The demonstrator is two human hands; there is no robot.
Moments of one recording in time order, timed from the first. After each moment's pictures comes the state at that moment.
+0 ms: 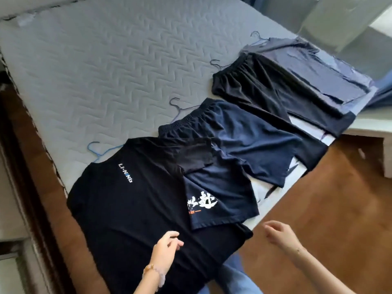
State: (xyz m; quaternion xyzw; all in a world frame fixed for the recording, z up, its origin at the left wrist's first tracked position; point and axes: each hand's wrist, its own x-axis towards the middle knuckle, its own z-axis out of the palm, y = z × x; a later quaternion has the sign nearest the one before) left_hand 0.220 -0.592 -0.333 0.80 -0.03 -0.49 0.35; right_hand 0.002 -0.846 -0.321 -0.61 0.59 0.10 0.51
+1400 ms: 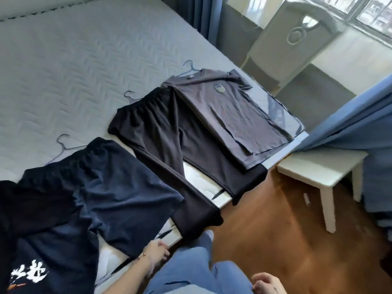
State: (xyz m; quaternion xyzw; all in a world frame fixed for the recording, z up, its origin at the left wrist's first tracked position) left_hand 0.009 -1.168 -0.355 0.76 0.12 -0.54 0.33; right_hand -0.273 -1.354 -0.312 -0.51 0.66 0.17 0.52
